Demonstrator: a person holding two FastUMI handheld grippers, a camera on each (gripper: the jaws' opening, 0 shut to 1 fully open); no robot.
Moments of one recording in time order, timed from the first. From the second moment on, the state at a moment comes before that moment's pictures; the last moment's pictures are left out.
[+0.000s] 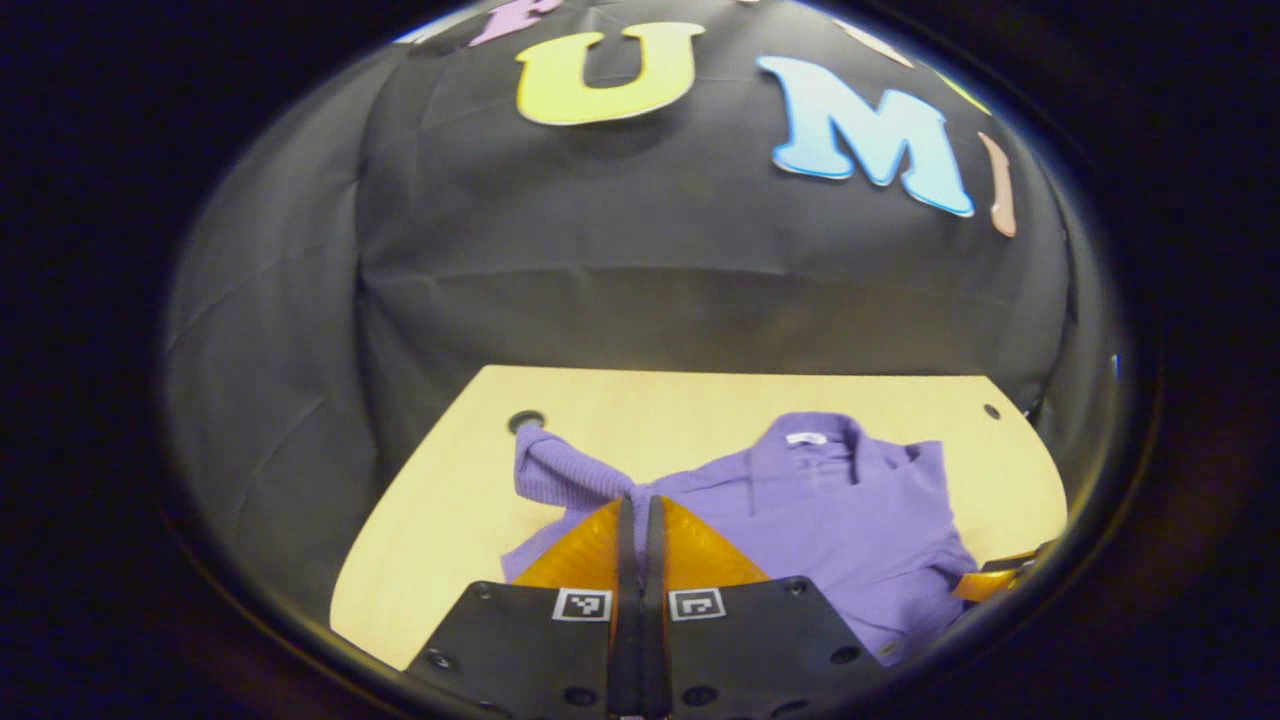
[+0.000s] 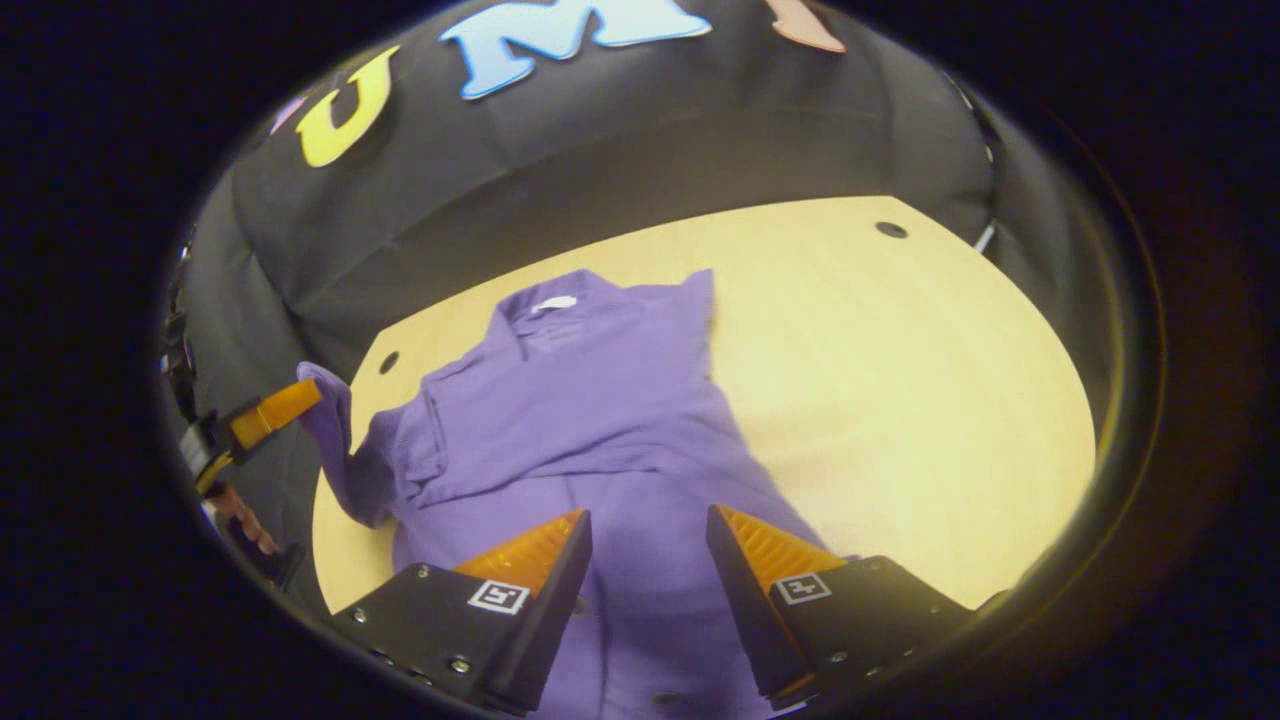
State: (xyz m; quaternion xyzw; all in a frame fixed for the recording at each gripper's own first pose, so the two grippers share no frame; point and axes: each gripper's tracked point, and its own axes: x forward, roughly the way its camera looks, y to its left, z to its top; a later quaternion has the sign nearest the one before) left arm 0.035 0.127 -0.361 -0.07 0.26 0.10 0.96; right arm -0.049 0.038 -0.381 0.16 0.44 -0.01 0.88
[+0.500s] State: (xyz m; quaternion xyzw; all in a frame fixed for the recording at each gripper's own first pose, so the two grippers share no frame) left arm 0.096 -0.093 -0.347 -0.03 0.25 -0.04 0.97; right arm -0.115 -0.101 -0.389 0.21 0.45 -0.10 0.87
